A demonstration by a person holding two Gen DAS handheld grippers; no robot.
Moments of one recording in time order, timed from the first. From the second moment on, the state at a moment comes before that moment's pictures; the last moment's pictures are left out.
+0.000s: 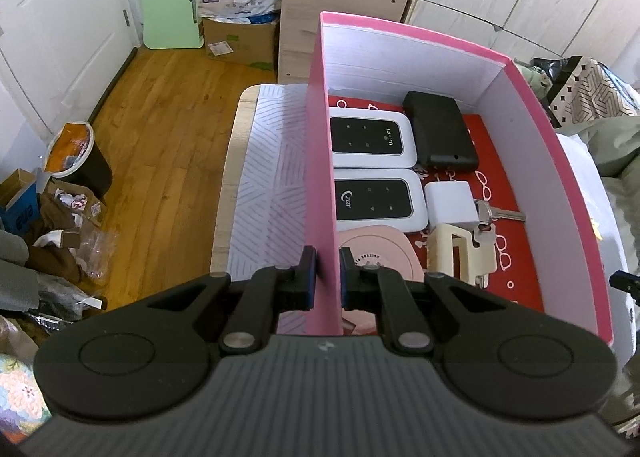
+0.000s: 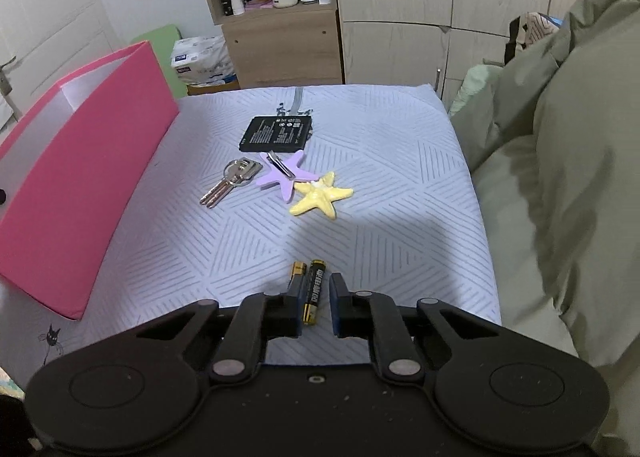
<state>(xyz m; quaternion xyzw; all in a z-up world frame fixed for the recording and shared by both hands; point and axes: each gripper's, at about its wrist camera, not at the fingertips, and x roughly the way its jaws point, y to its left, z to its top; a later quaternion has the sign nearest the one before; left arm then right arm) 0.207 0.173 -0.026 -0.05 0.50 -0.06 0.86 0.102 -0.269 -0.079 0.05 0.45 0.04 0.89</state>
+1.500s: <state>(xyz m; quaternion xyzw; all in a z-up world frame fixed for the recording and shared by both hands) 0.207 0.164 -0.025 0.00 0.51 -0.08 0.86 0.153 -0.056 0.002 -0.11 0.40 0.45 0.79</state>
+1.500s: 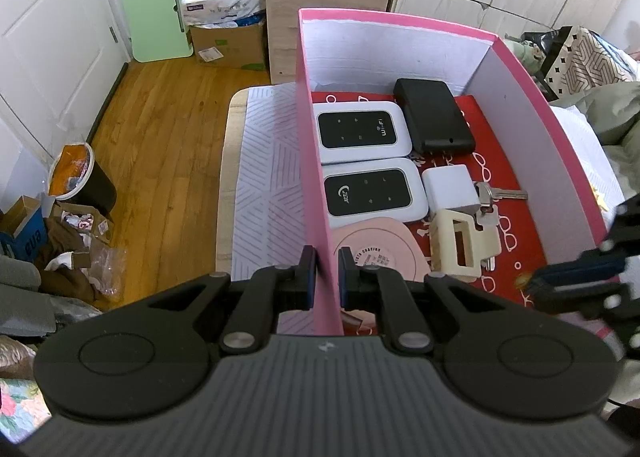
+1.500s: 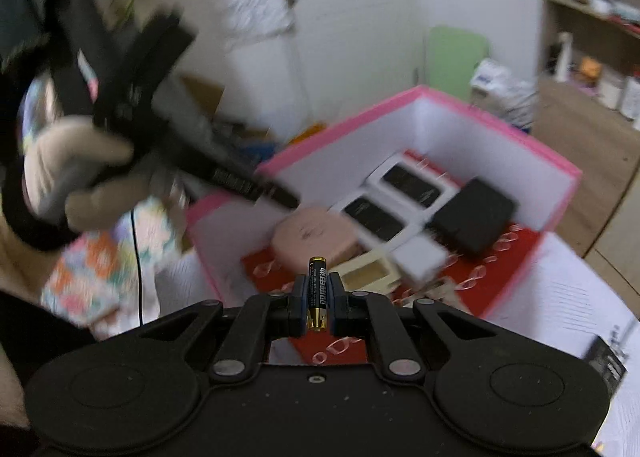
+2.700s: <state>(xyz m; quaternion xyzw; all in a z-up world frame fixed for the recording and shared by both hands) 0.204 0.165 -0.025 -0.02 0.51 -0.06 0.86 0.127 -0.237 -0.066 -0.01 0.48 0.13 0.87</state>
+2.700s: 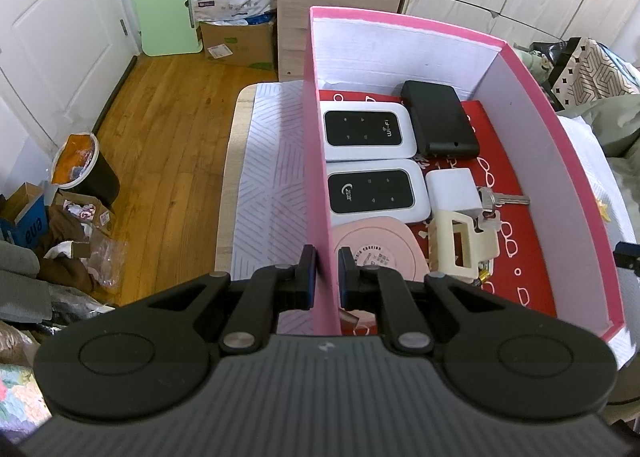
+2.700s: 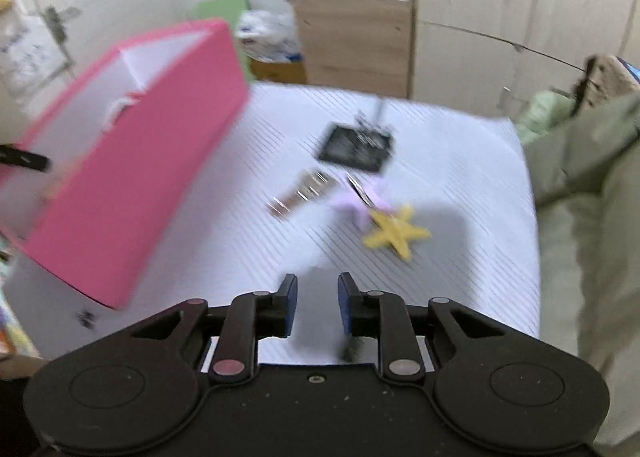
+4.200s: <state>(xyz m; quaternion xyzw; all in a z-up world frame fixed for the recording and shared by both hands) 0.205 0.156 -0.027 0.03 0.52 -0.08 0.85 0.180 -0.040 -0.005 -0.23 0.32 0.31 0.86</state>
